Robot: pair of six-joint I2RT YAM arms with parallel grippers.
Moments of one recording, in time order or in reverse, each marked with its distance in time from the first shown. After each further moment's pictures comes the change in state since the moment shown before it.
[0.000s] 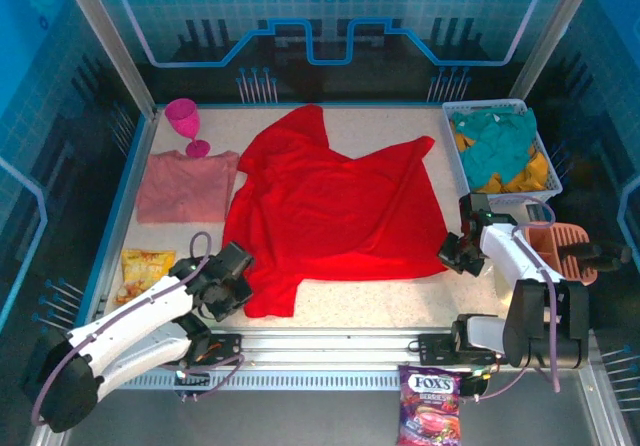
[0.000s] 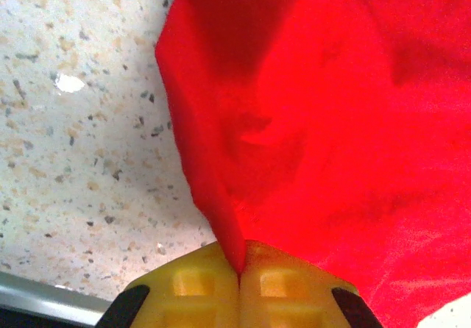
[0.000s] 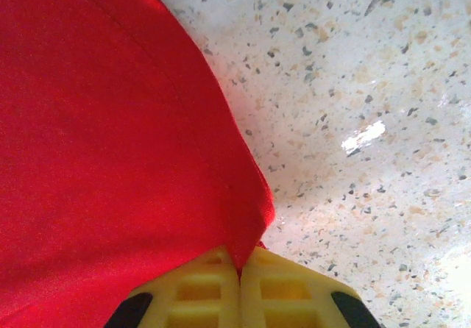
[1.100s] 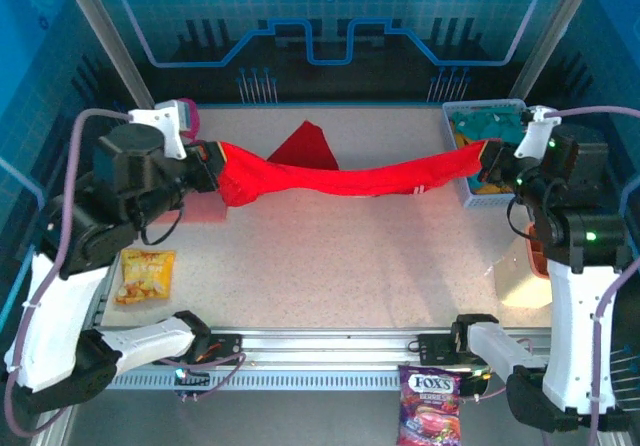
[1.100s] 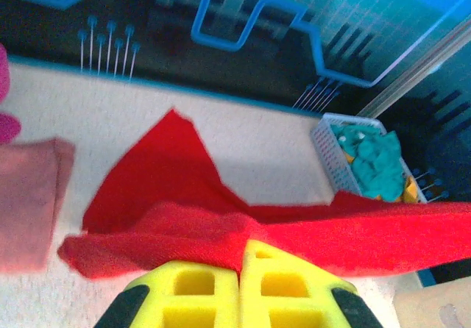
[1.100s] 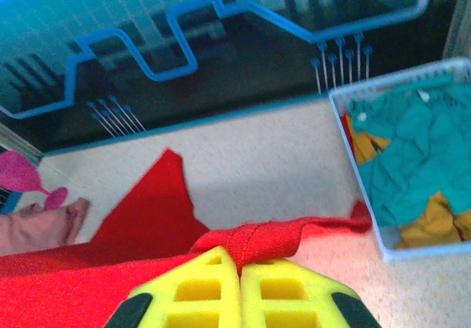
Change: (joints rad) left arm 0.026 0.207 1.439 -0.250 -0.261 0.732; right arm 0.042 -0.285 0.968 -0.191 -0.096 -0.295
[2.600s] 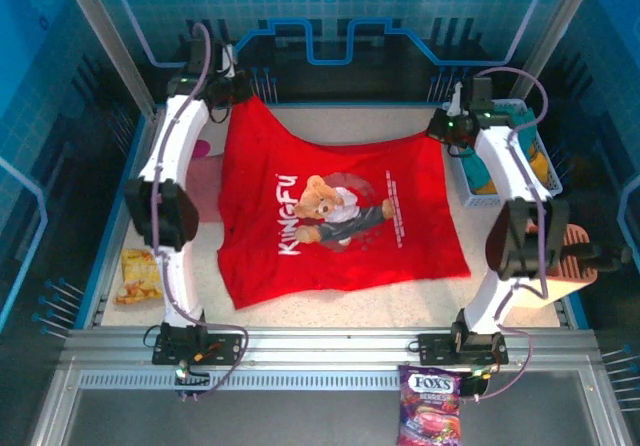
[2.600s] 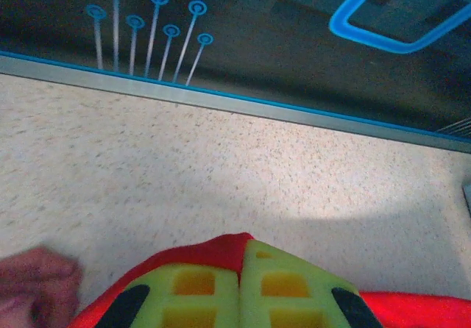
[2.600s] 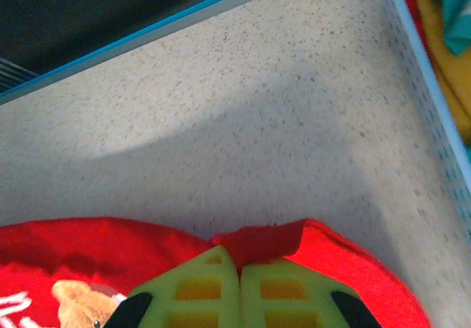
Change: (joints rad) left arm 0.538 1.100 0.426 0.372 0.434 0.187; right arm 0.008 0.897 0.051 0.405 -0.055 0.097
